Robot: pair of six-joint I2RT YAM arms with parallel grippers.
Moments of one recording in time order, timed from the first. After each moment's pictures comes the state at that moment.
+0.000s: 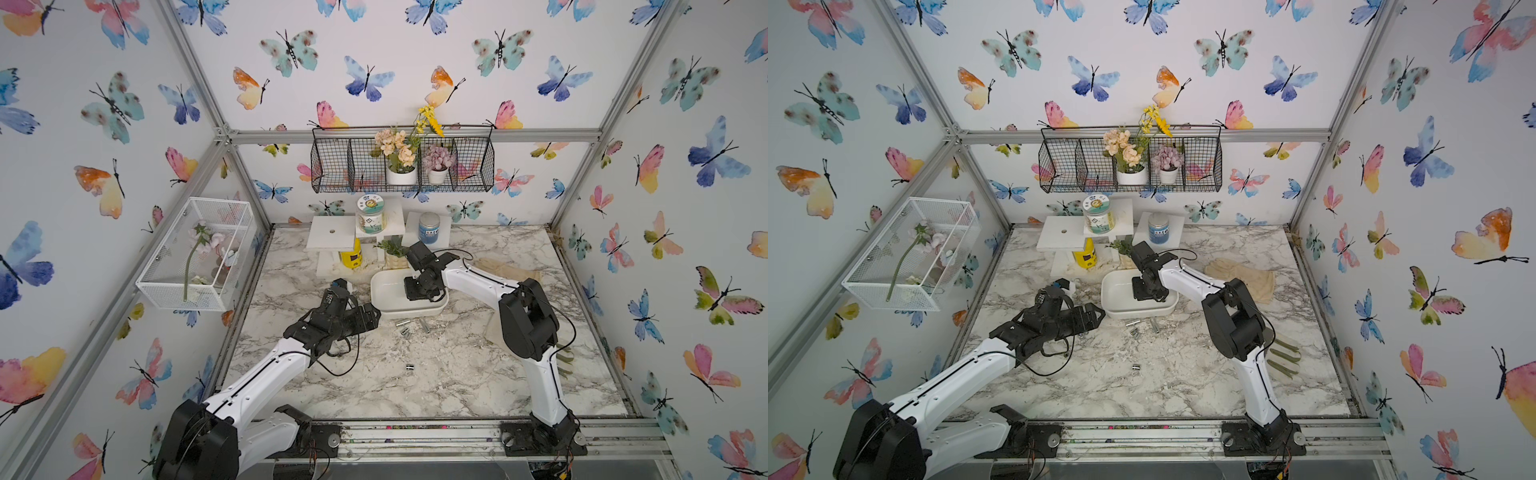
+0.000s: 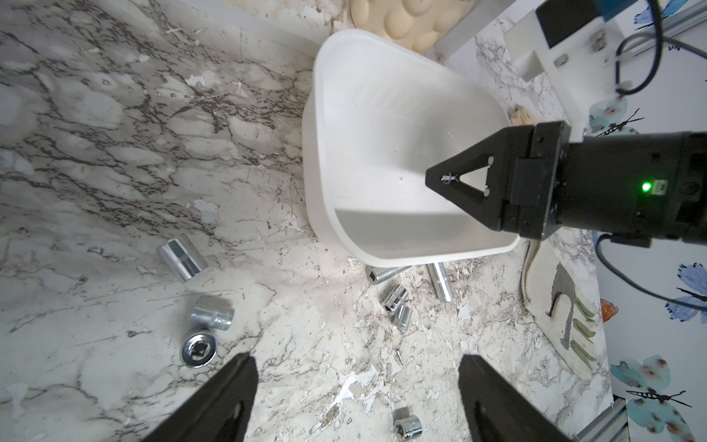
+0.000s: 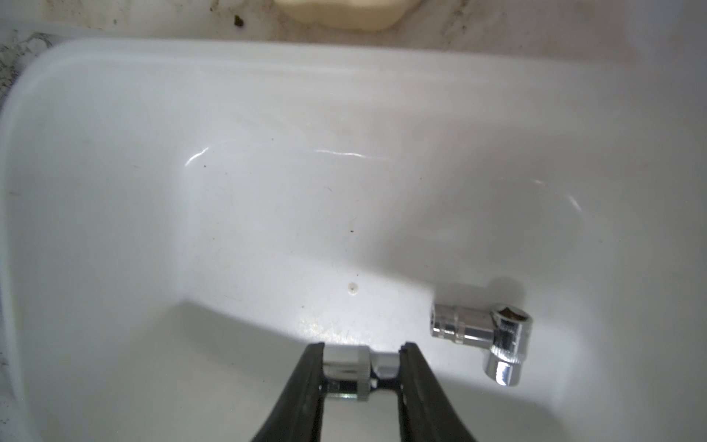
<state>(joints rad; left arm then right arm) -0.48 1.11 0.66 -0.30 0.16 -0.68 0.71 2.16 1.73 -0.74 -0.02 0.45</state>
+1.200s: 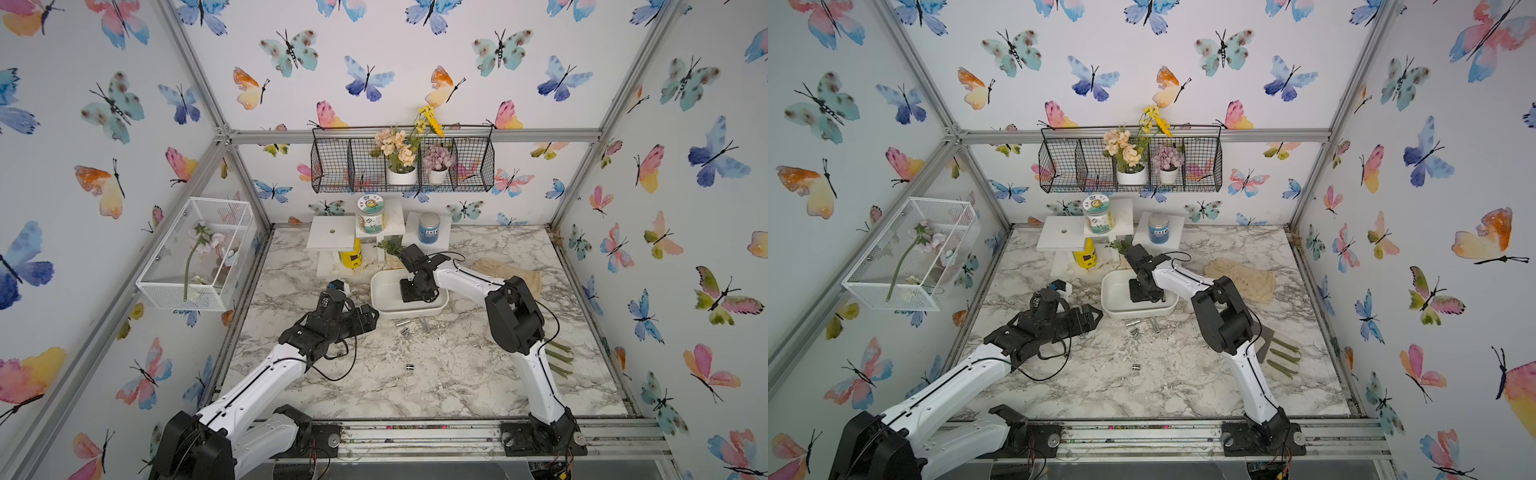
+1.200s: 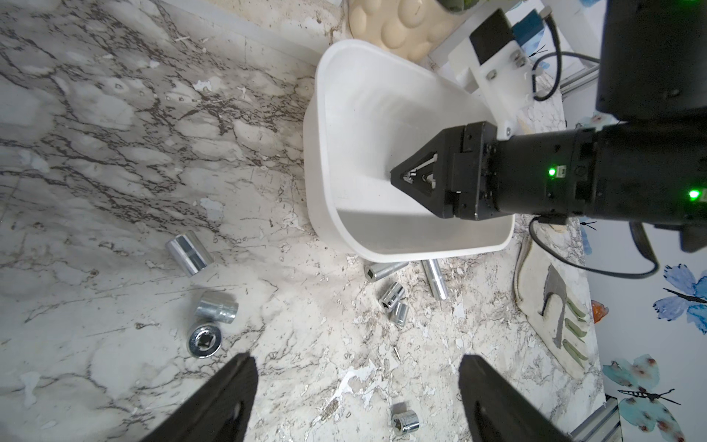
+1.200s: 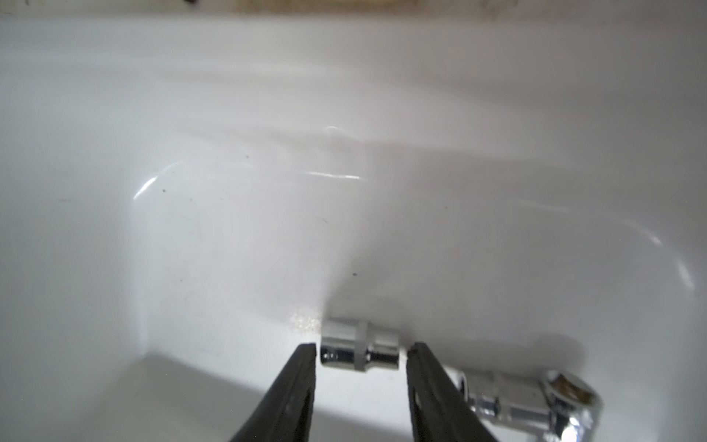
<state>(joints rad) -0.47 1.05 0.64 -0.31 0.16 -0.68 0.72 2.25 1.79 -0.75 -0.02 0.47</state>
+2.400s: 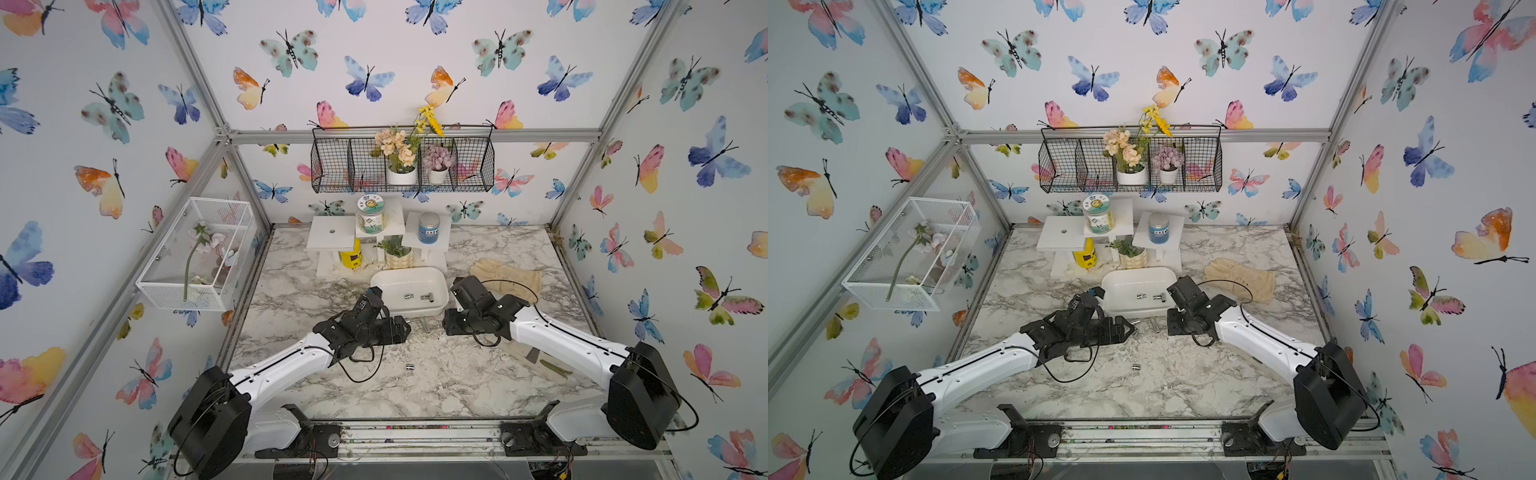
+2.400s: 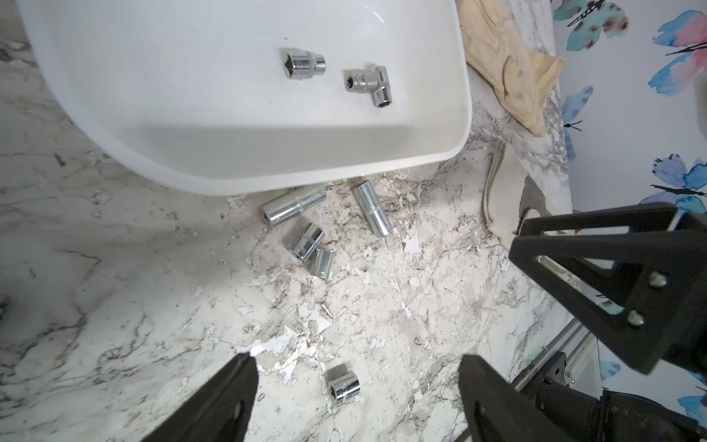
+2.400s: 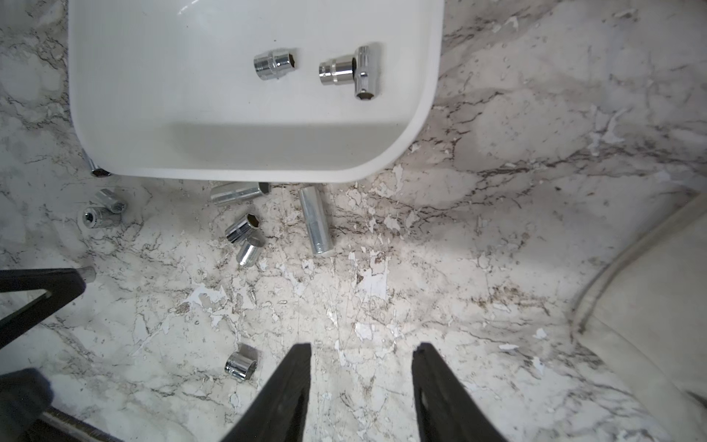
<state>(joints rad) -0.73 1.26 0.73 -0.25 0.18 -0.75 0.73 1.41 0.97 -0.63 0.03 0.57</state>
